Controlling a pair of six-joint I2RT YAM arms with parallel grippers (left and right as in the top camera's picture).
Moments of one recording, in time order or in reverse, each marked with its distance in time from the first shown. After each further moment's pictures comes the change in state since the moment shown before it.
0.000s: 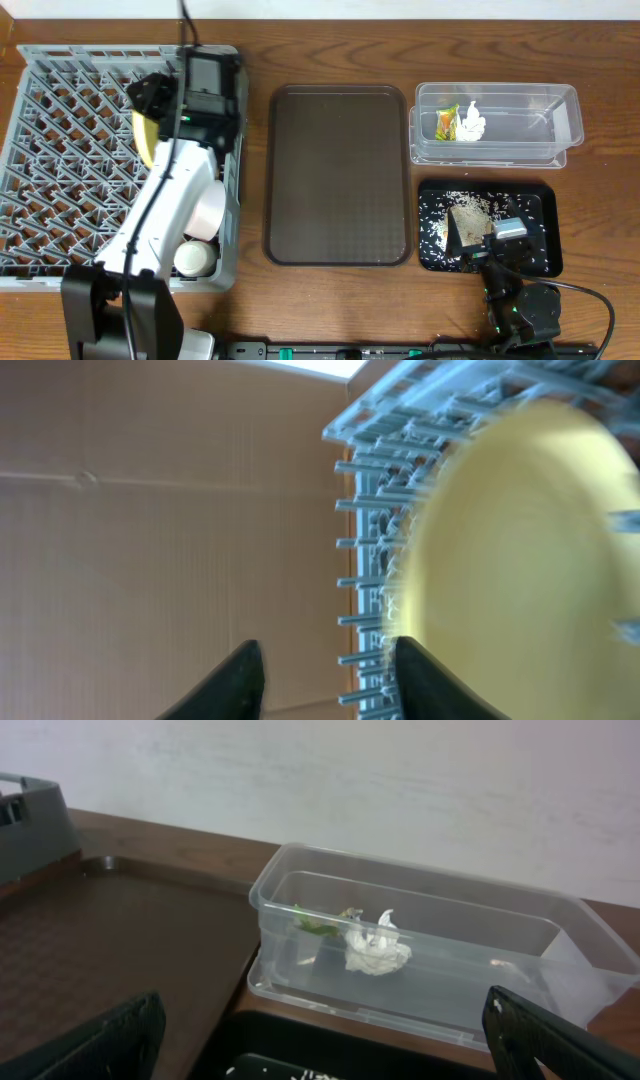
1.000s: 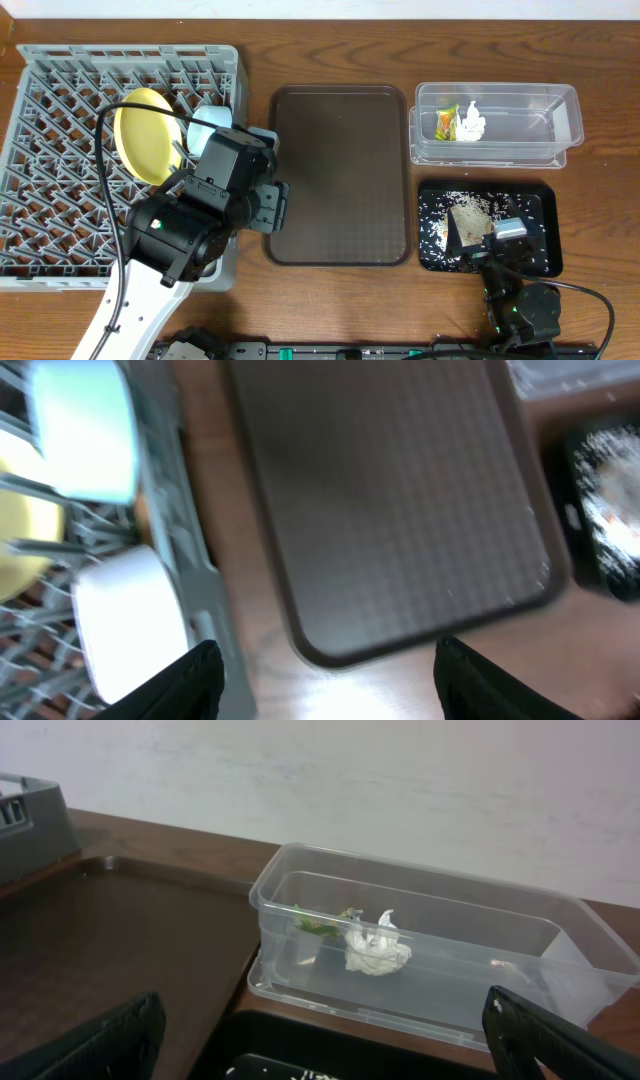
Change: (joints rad) left arm -0.266 -0.468 -0.001 -0.666 1.046 -0.797; right arm 0.000 0.000 -0.001 0.000 0.000 0.000
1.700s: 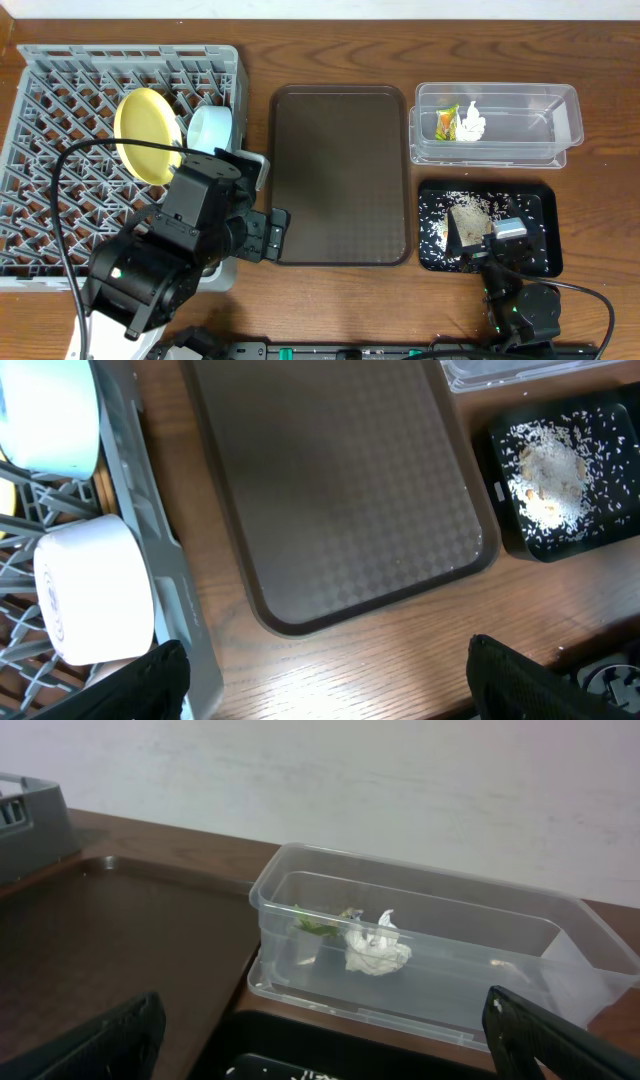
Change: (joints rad) left arm 0.000 -0.141 0.000 -0.081 0.103 -0.017; right arm 0.000 0.000 0.000 0.000 0.000 0.000
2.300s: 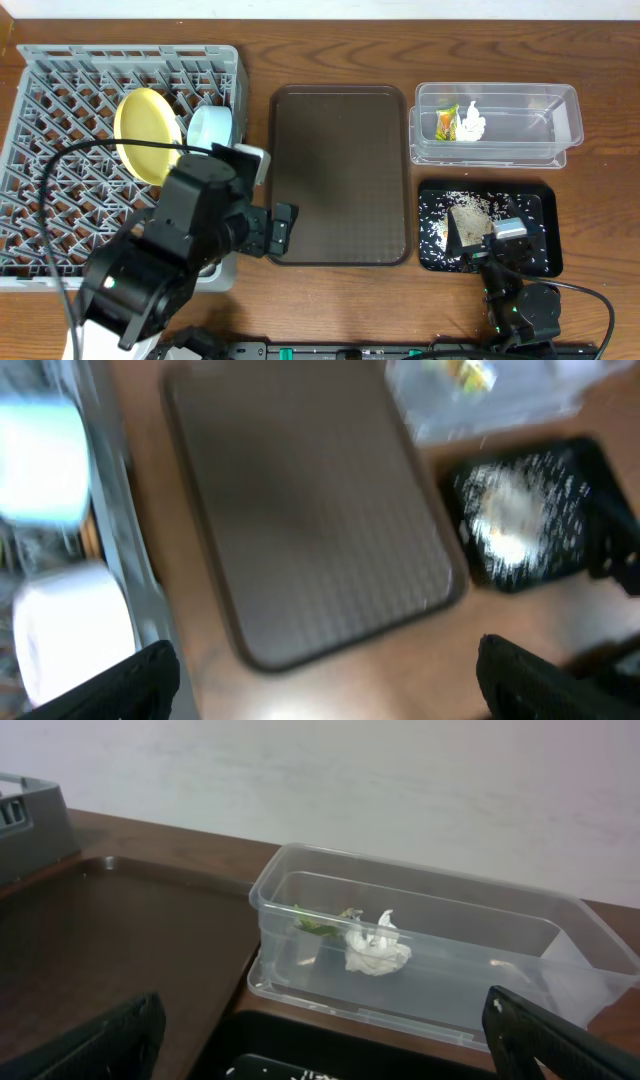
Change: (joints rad) left arm 0.000 -0.029 -0.001 0.092 0.030 -0.012; right arm 0.000 0.000 0.000 0.000 0.000 0.000
